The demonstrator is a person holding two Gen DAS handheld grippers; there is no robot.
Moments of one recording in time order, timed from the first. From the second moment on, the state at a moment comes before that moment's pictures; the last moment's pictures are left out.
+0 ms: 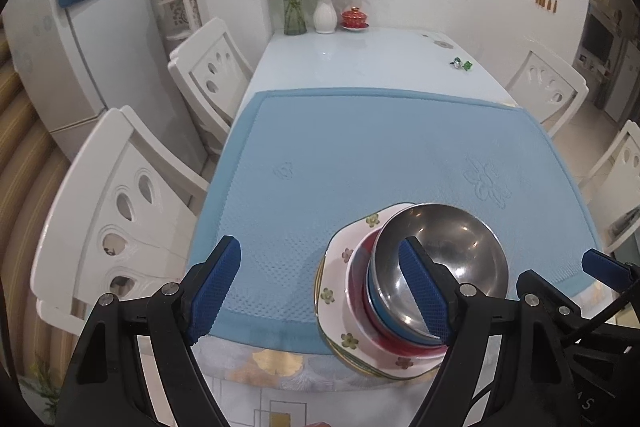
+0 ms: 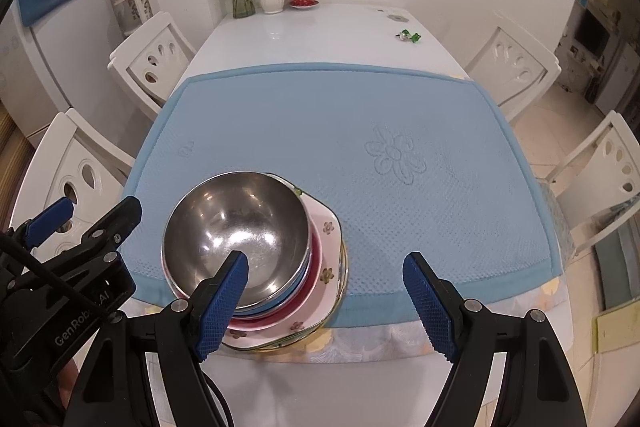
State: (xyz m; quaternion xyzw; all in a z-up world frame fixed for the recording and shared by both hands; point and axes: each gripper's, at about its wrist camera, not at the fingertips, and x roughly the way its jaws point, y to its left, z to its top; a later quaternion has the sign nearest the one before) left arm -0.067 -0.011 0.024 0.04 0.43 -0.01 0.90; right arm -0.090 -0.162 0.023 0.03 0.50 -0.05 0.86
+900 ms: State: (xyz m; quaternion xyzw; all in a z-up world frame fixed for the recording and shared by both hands) left arm -0.080 -0.057 0.030 0.01 0.45 0.06 0.89; right arm -0.085 -0.222 0.027 0.02 0.51 0.03 0.86
